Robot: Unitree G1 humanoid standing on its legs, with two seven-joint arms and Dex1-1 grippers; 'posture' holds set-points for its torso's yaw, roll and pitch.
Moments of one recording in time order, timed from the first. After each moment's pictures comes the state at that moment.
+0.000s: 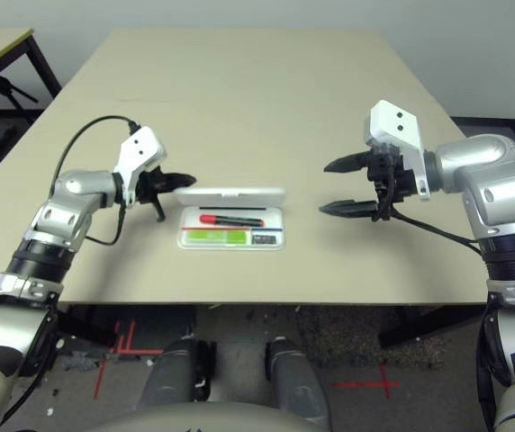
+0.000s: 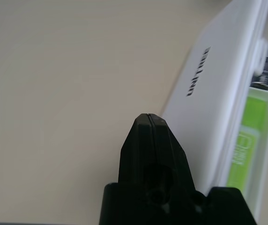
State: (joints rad) left arm -0.61 0.53 -0.18 0.27 -0.09 0.22 -1.05; right arm -0.64 -0.89 0.08 0.16 0.27 0.40 1.43
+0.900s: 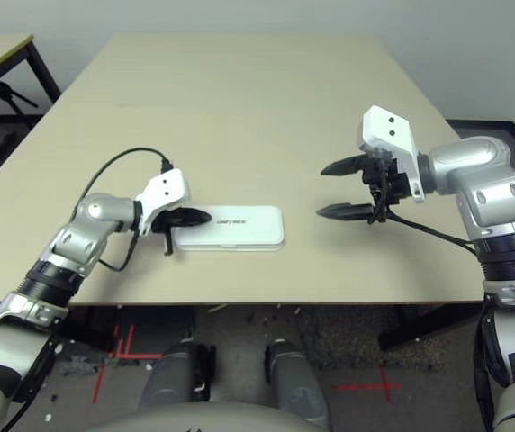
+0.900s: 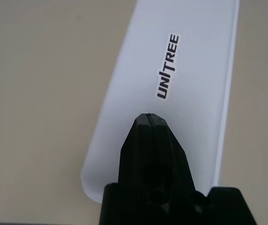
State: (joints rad) left arm -0.54 0.56 -0.33 0.25 0.01 0.16 -1.08; right arm -0.64 -0.88 0.10 0.16 0.26 0.39 1.42
